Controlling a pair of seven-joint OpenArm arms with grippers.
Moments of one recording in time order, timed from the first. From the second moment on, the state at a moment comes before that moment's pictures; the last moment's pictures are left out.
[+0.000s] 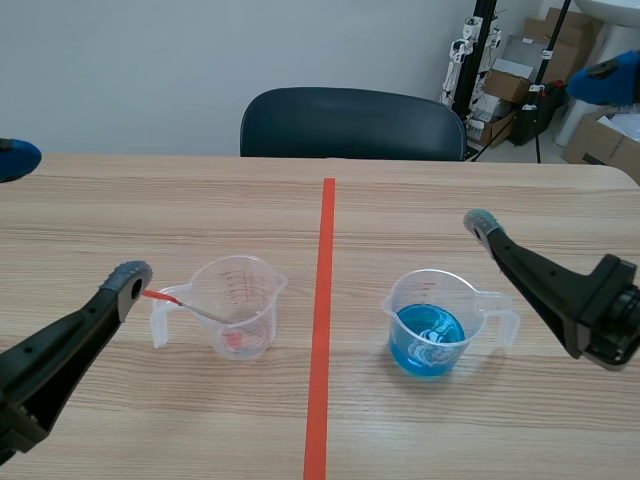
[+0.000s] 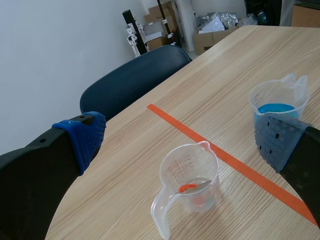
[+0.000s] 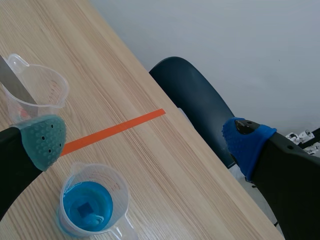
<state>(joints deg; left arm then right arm) 54.5 -40.0 -9.0 124.5 -5.7 -12.0 -27.7 -45.0 42.1 14.8 126.7 2.7 19.7 16.6</state>
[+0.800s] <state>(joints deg) 54.5 -40.0 -8.9 103.3 -7.9 -14.4 -48.8 -45.0 42.1 14.8 126.7 -3.2 19.7 18.3</state>
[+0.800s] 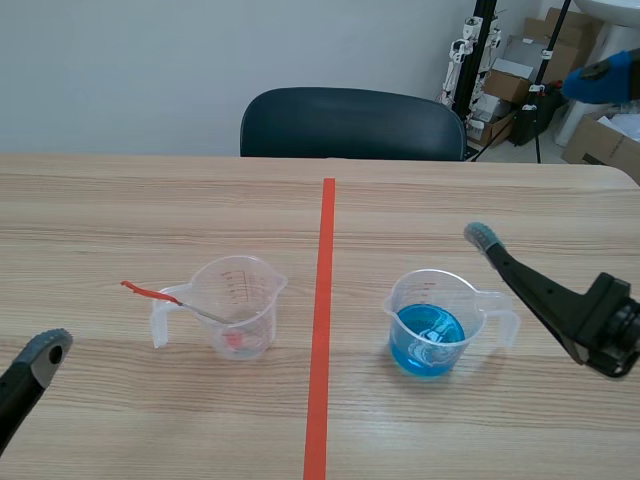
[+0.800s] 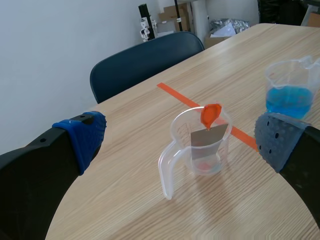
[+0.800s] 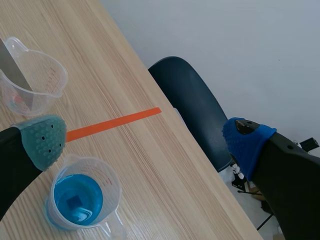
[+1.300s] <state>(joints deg) 54.5 -36.4 -2.4 88.4 -8.0 -18.2 -64.8 -45.0 48.5 12.6 126.7 1.0 21.8 17.9</state>
